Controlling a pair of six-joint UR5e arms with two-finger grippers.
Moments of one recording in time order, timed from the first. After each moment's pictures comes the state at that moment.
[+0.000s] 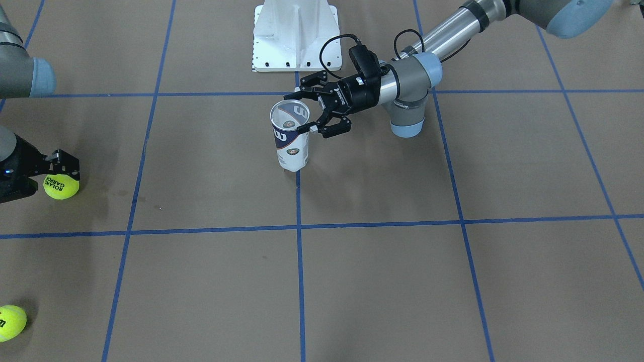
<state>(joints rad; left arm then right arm) -0.43 -2.20 -1.21 -3.57 -1.55 -0.32 1.01 -1.49 1.62 -1.27 2.23 0.46</state>
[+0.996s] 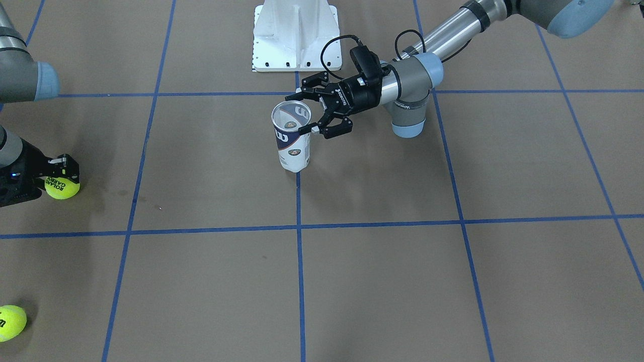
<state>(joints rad) -0.43 -2.19 -1.22 -3.57 -1.55 -0.32 0.99 -1.49 1.60 -1.28 2.23 0.46</state>
